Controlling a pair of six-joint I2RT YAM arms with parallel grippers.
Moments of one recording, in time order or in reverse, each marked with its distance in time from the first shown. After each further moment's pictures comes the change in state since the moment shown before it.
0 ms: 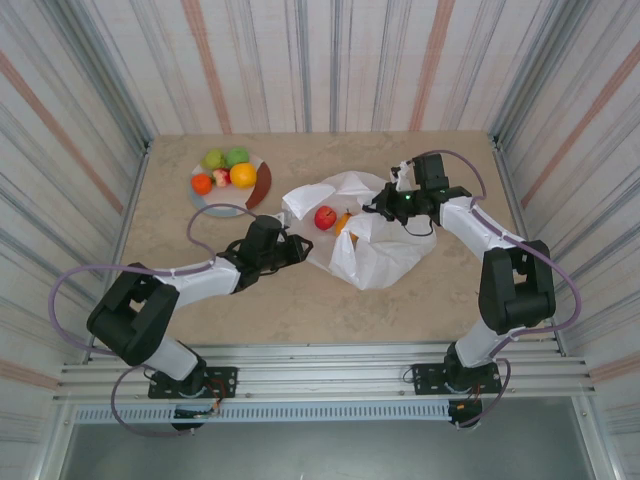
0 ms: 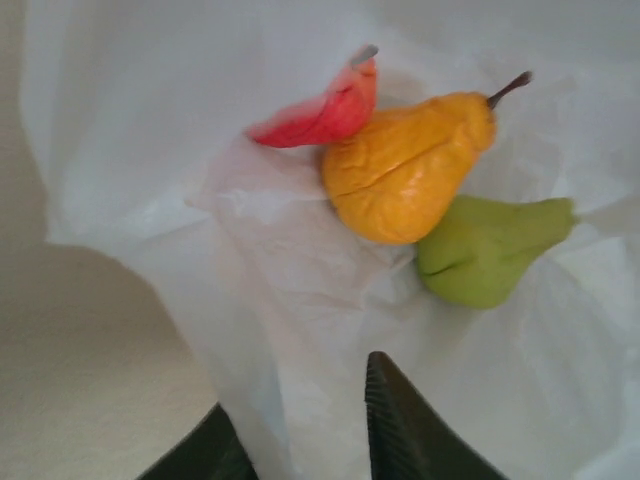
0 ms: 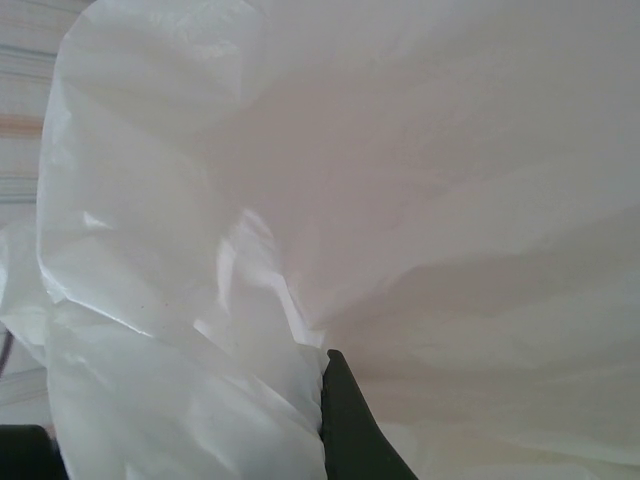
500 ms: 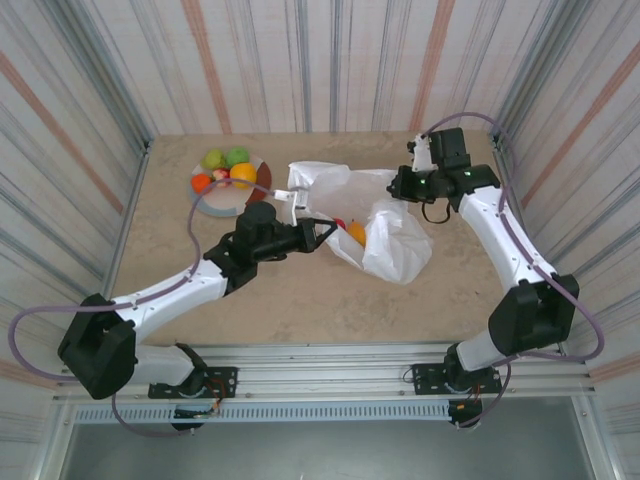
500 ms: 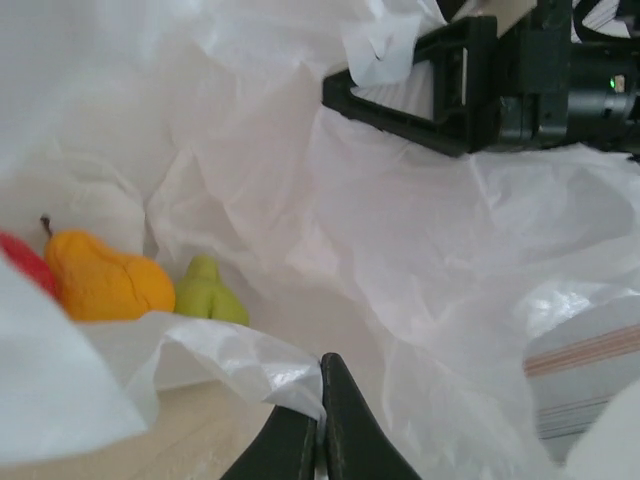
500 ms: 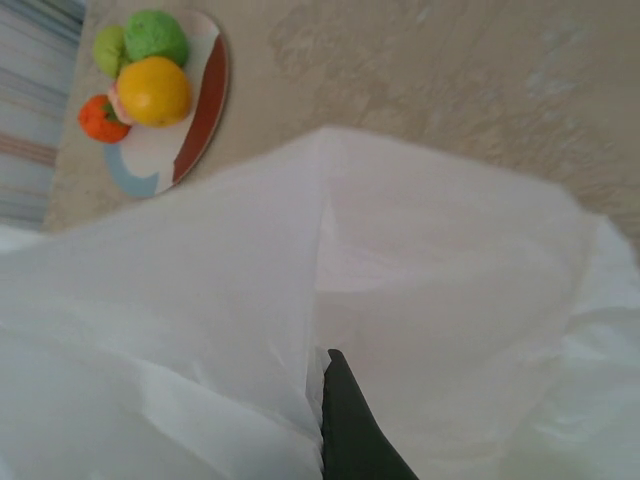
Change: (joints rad) left arm -0.101 -0.207 0.132 0.018 0.161 0.061; right arm -0.001 -0.152 0.242 -0.374 0.330 -0.282
